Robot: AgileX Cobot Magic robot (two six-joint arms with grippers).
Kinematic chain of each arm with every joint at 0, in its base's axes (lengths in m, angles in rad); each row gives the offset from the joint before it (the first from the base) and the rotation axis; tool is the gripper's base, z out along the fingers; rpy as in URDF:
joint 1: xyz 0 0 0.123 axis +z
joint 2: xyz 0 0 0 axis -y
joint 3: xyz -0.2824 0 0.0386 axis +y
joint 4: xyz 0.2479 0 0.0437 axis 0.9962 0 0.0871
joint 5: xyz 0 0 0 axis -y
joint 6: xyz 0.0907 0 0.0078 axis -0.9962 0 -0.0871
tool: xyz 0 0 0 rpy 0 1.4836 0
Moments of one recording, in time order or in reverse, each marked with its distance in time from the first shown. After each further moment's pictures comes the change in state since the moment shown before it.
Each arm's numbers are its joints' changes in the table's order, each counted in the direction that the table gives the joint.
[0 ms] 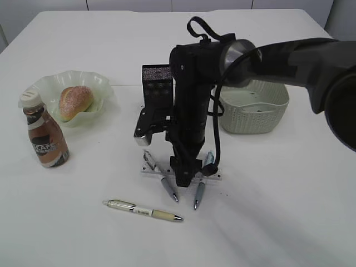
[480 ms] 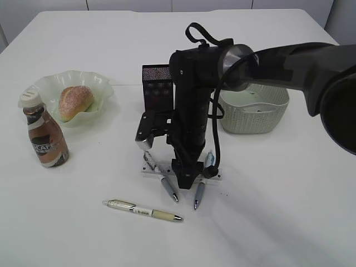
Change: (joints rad) left arm 0.000 0.000 0.000 0.000 0.000 0.000; right arm 0.000 -0.023 0.000 -0.015 0.001 0.002
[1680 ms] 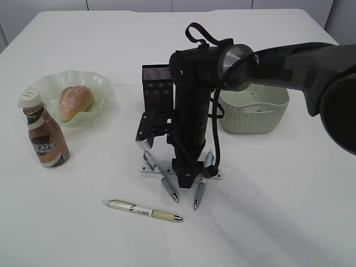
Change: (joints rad) left arm 0.000 0.000 0.000 -0.006 0.000 0.000; right arm 0.000 0.000 0.000 -0.009 0.004 0.000
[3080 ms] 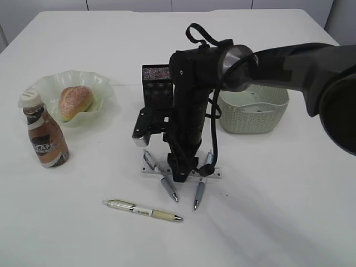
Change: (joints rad) left arm 0.000 0.000 0.000 -0.004 0.000 0.002; right arm 0.000 -0.002 0.000 0.028 0.058 -0.003
